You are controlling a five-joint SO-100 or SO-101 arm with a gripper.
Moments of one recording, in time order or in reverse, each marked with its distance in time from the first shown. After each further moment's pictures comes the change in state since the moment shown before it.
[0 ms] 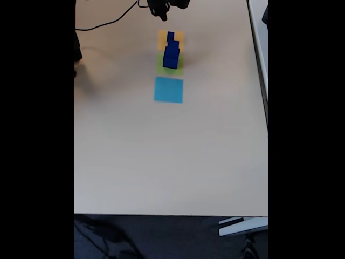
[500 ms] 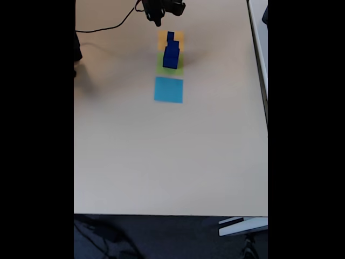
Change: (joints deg) arm -0.8 2.2 8.7 0.0 1.1
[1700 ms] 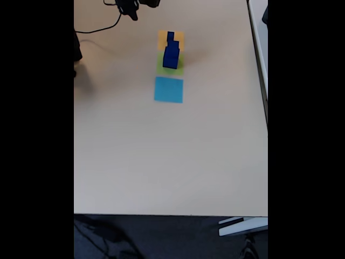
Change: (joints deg) arm -0.7 39.5 29.1 6.4 -1.8
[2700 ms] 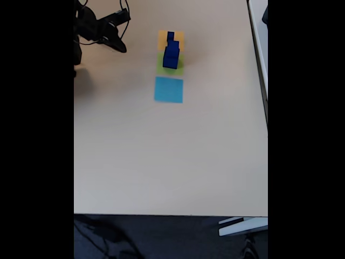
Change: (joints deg) arm 26.3 55.9 51.3 -14.7 -73.0
